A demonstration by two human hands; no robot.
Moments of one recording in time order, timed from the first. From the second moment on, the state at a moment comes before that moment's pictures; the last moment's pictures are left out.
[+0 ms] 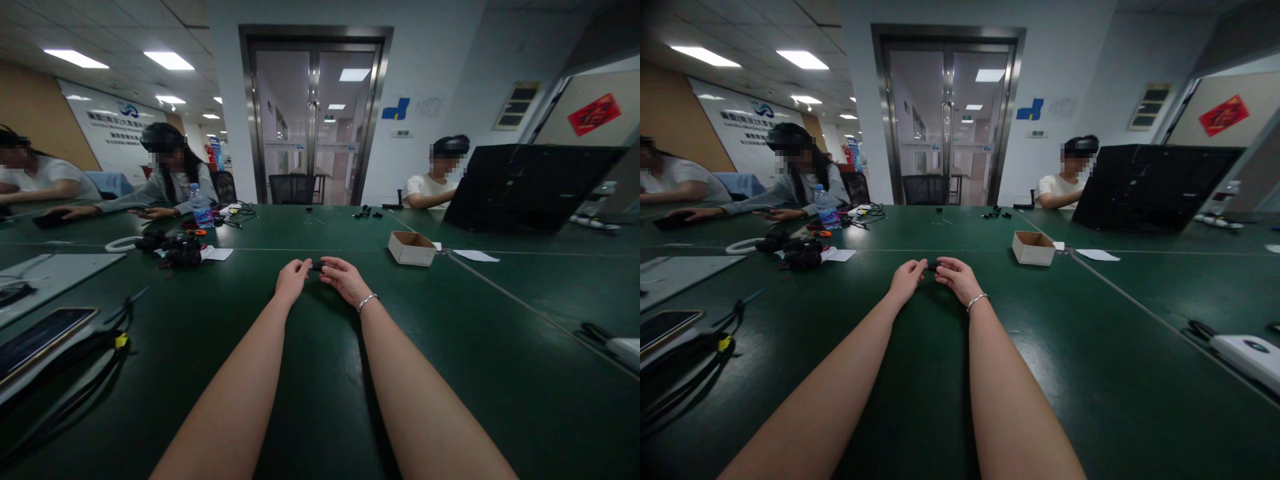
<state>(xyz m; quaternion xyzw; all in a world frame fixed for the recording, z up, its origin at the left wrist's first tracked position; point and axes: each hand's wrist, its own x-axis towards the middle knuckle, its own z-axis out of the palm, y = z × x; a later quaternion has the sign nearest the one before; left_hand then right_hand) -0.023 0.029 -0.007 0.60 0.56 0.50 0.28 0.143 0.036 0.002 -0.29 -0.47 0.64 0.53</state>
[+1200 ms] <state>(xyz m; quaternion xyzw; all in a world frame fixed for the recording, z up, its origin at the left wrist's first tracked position) -0.023 0.026 0.002 0.59 0.60 0.46 0.27 0.144 0.034 0.004 -0.29 -0.48 0.65 0.50</state>
